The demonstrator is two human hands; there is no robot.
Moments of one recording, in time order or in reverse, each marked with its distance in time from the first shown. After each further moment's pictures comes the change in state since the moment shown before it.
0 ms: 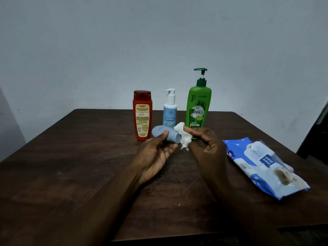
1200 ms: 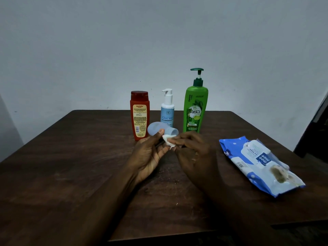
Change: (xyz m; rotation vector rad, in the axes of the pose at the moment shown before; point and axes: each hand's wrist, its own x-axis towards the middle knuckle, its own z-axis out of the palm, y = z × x) left_hand -0.003 0.004 -0.002 0.013 -0.001 0.027; right_hand -0.007 0.008 0.003 -0.302 -0.095 -0.409
